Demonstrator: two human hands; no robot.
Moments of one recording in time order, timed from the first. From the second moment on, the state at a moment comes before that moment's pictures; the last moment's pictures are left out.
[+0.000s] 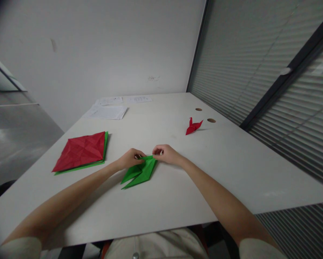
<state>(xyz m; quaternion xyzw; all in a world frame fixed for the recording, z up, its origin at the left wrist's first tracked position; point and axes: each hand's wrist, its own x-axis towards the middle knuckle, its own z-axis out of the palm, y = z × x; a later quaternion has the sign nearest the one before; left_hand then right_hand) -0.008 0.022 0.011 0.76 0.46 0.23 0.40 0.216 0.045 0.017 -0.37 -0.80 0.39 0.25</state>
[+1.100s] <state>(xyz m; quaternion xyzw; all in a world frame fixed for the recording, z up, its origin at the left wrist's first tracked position) -0.023 0.022 0.010 0.86 0.46 0.18 0.13 0.231 0.057 0.007 -0.40 -0.89 0.12 0.18</state>
